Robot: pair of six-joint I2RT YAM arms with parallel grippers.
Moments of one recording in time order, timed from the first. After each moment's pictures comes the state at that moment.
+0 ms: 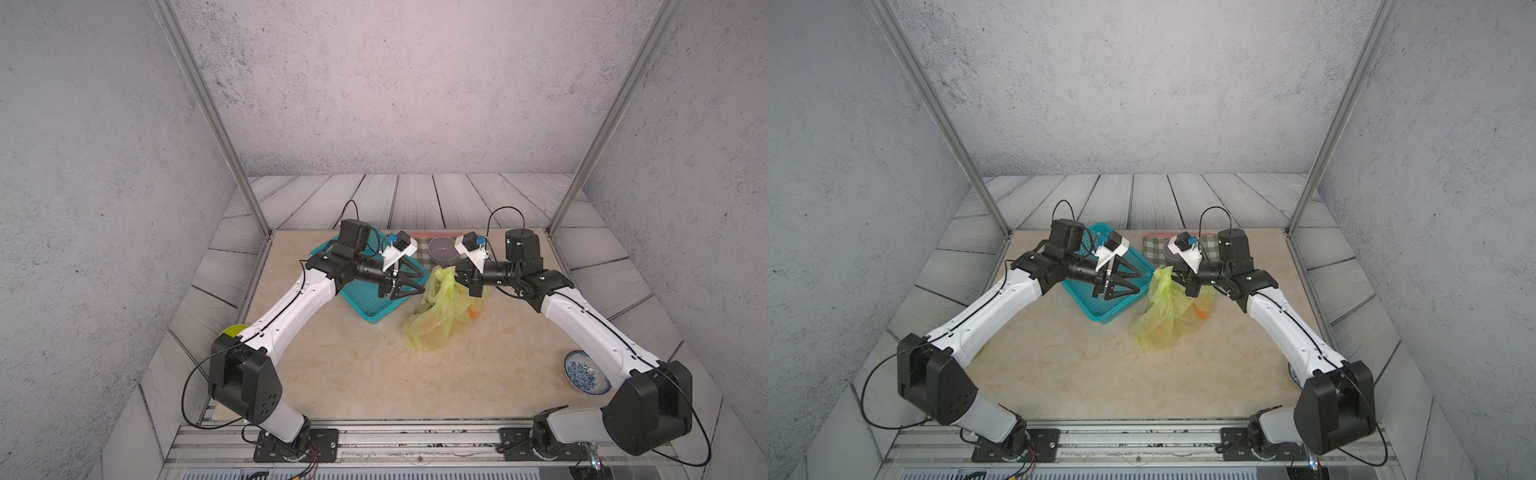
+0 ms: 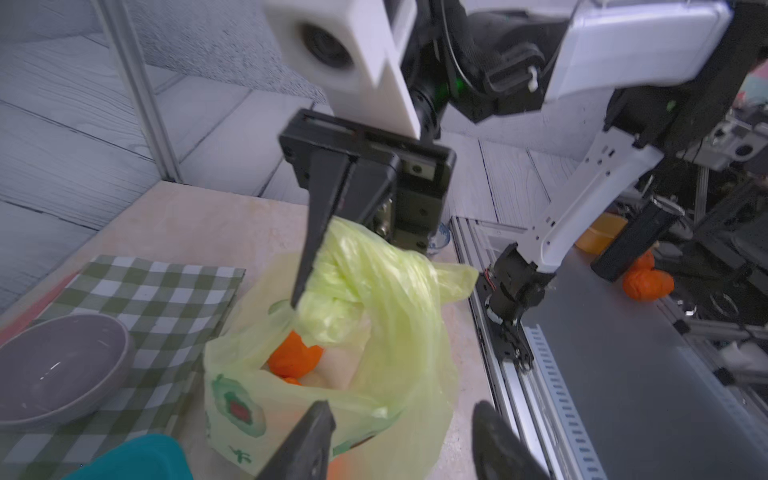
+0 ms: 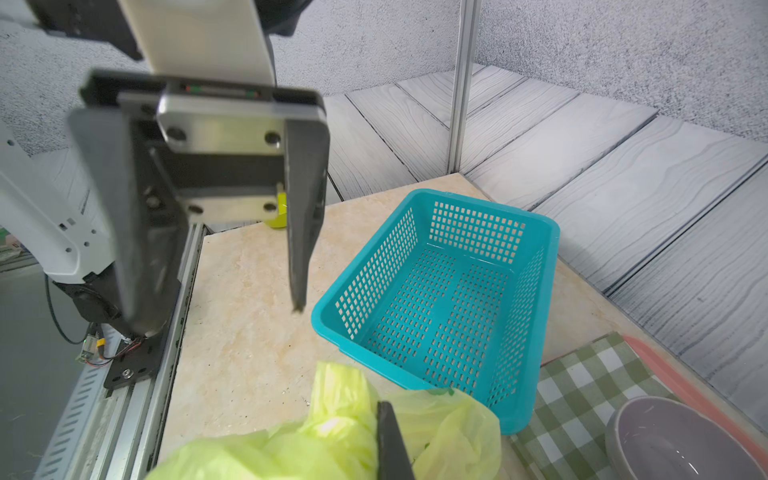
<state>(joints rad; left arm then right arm) -0.47 1.57 1.47 -0.58 1.11 0.48 0.32 1.37 1.16 -0.30 -0.92 -0.37</state>
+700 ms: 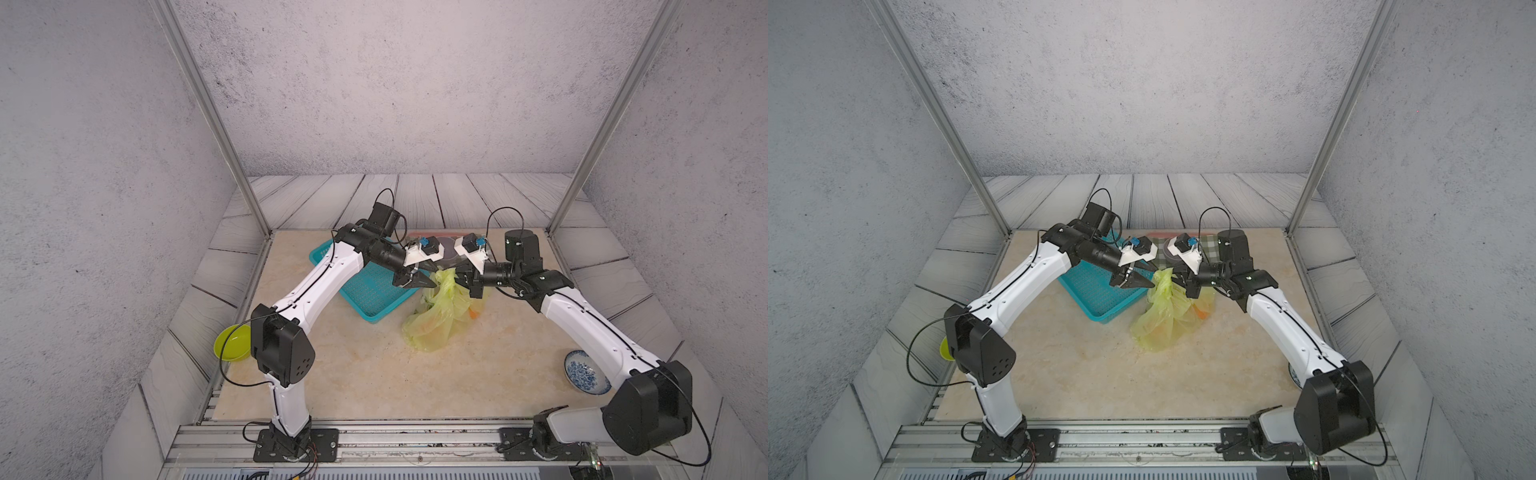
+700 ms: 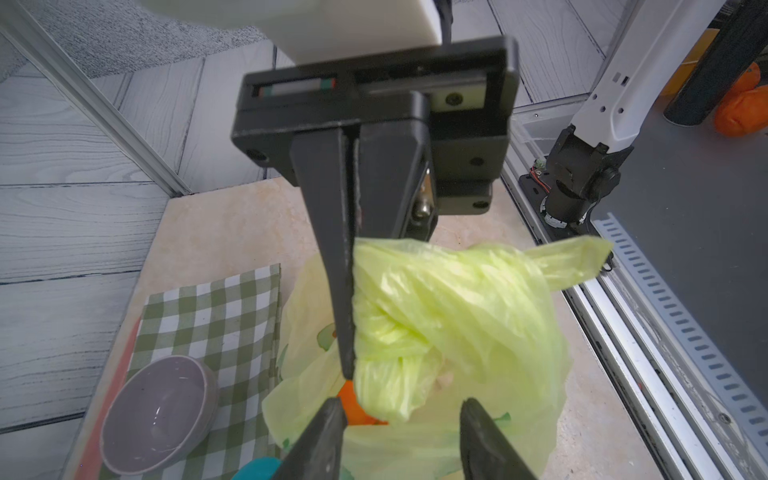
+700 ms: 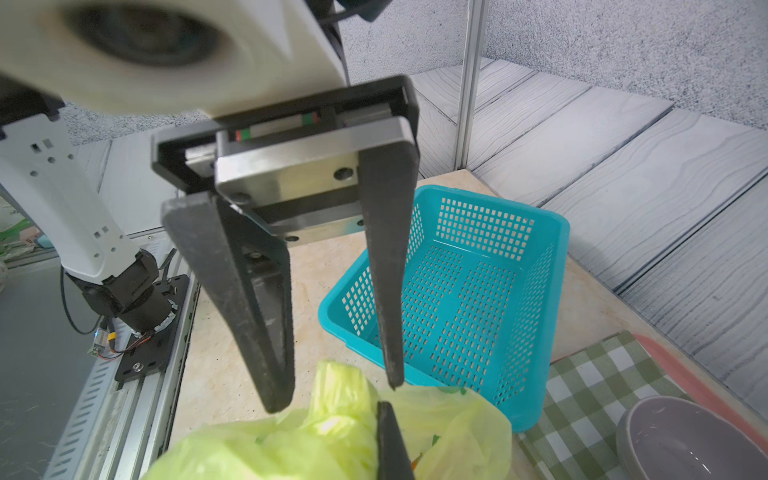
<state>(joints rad) -0.57 1.85 1.88 -0.96 0.92 0.95 0.33 1.37 1.16 -0.32 -0.94 -0.38</state>
